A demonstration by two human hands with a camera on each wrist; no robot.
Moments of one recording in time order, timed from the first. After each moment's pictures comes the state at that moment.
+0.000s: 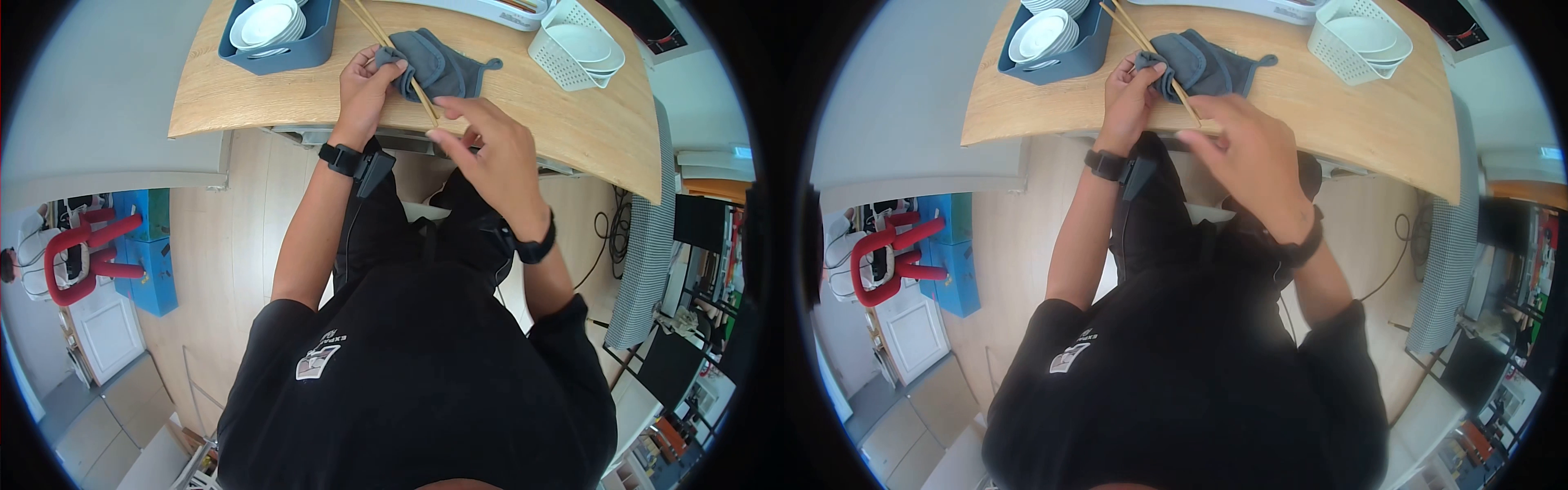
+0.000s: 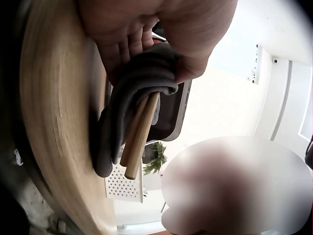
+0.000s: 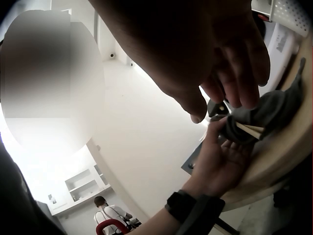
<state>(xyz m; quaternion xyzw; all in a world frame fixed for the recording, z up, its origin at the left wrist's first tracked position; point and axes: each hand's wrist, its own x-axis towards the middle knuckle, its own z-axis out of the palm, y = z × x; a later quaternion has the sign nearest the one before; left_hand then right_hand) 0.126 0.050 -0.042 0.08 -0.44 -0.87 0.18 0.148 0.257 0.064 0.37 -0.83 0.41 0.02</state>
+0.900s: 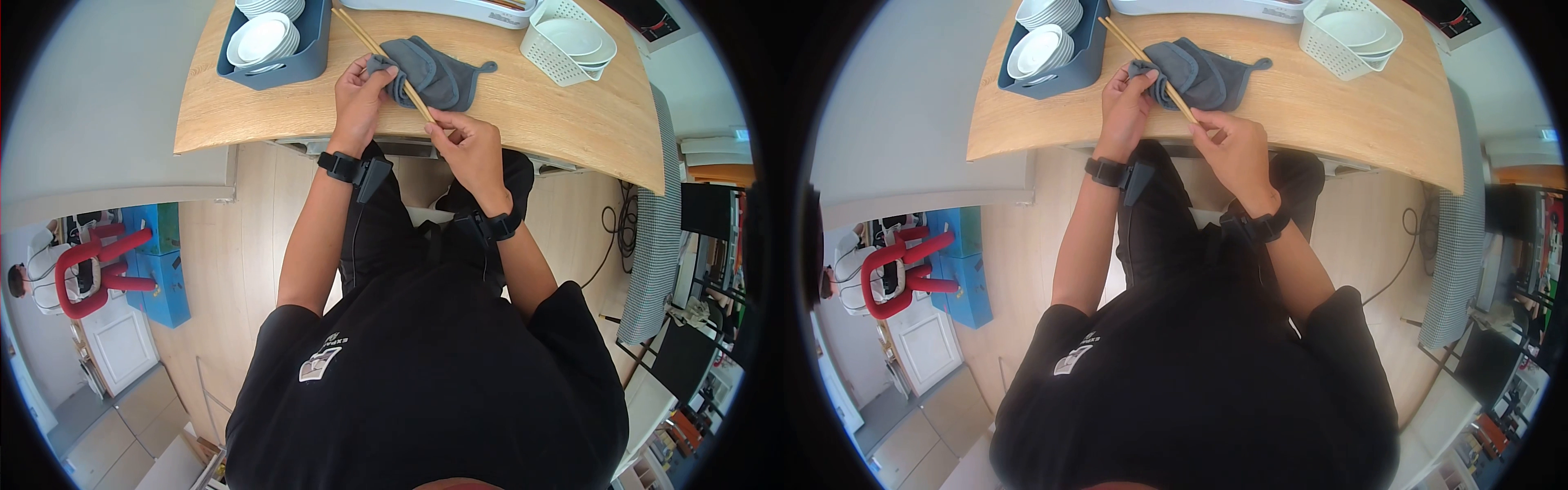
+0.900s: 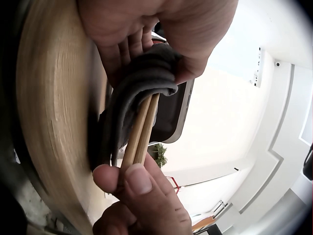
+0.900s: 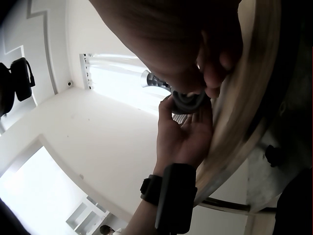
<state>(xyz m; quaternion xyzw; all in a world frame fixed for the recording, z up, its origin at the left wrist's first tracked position) 0.129 0.051 -0.038 0.08 -0.44 -0.88 0.16 0.141 0.246 -0.009 0.20 -0.80 0.56 -0.06</state>
